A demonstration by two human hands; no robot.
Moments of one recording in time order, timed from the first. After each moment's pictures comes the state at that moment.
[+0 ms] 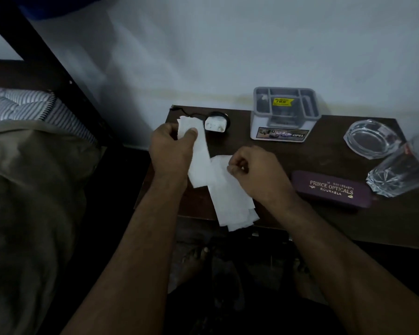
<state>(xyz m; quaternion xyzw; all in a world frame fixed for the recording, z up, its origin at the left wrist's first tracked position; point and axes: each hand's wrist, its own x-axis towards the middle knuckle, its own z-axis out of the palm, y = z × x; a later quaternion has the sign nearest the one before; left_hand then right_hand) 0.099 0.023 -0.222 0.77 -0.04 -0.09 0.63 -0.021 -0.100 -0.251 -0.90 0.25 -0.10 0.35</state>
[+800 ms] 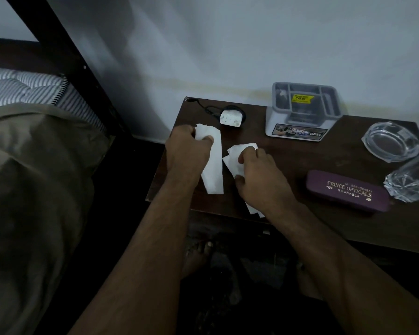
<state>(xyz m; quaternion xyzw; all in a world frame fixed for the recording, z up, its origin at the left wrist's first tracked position) 0.111 0.031 -0.245 0.85 -0.08 -0.10 0.51 -0.010 -0.070 -0.261 -0.95 0.24 0.00 0.20</state>
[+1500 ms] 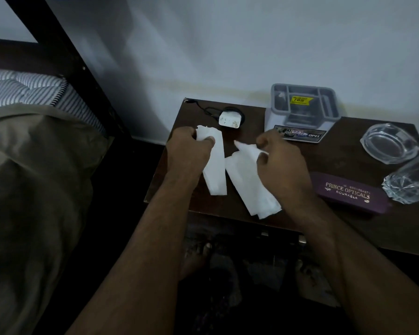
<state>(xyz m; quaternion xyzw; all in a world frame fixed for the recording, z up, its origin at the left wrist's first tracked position) 0.104 0.029 -0.234 0.84 -0.06 -0.13 0.52 -0.017 -0.099 -0.245 -0.90 0.30 -0.15 0.26</state>
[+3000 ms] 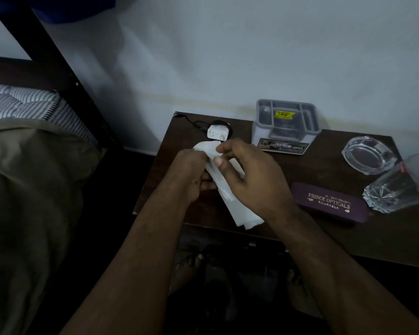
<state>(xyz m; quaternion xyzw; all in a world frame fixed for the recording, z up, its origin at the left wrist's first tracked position) 0.087 0.014 -0.221 0.68 0.04 -0.37 0.63 -0.021 -0.085 -0.228 -0.91 0.09 -0.26 0.30</state>
